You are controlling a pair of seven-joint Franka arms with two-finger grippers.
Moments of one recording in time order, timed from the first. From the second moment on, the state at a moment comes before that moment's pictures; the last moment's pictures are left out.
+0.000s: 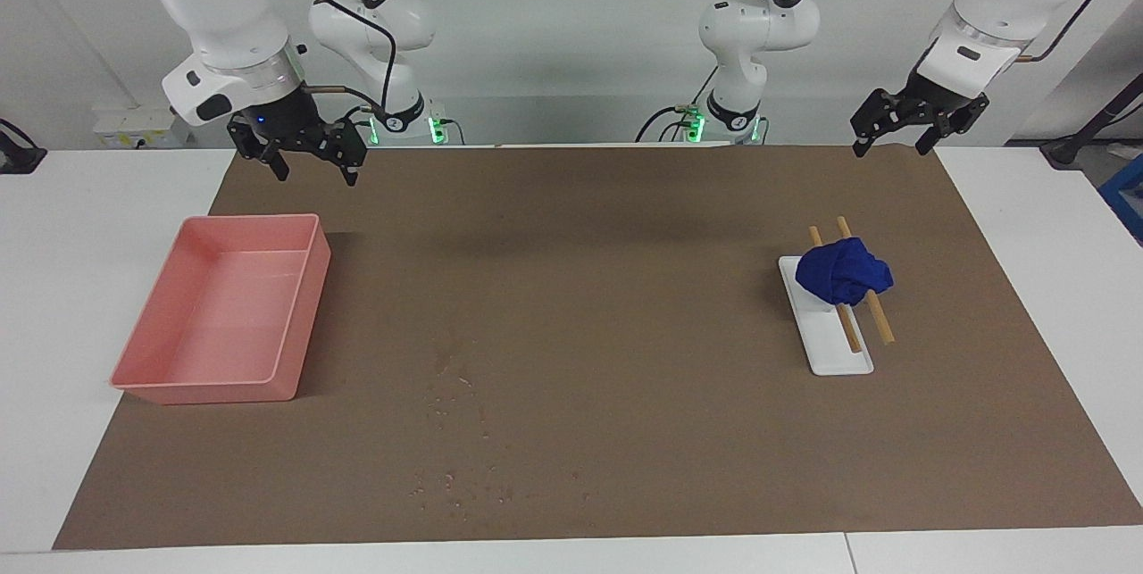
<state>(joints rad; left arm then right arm) -0.01 -0.04 -0.02 -1.57 -0.02 1.47 -0.01 -0.02 0.02 0.11 -1.56 -0.01 1.53 0.21</state>
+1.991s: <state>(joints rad) -0.01 -0.05 0.04 -1.72 -0.02 1.68 -0.46 -0.02 0.02 0.11 -1.56 -0.01 1.53 0.21</state>
